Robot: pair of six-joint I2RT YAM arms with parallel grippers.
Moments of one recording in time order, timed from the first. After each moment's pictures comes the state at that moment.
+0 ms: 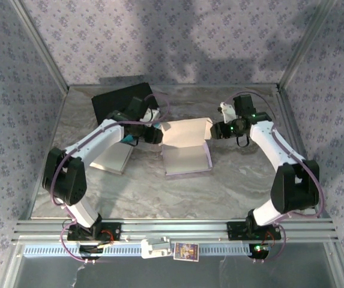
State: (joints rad) left arm -0.53 1.67 1.36 -0.73 0.21 -0.20; right arm 0.19 1.55 1.22 -0.70 -0.32 -0.07
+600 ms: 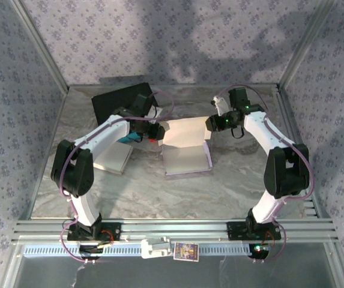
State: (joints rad) left arm -0.52 1.78 1.43 -0.70 0.23 -0.19; right arm 0.19 1.70 1.35 -0.64 -0.42 -0.15
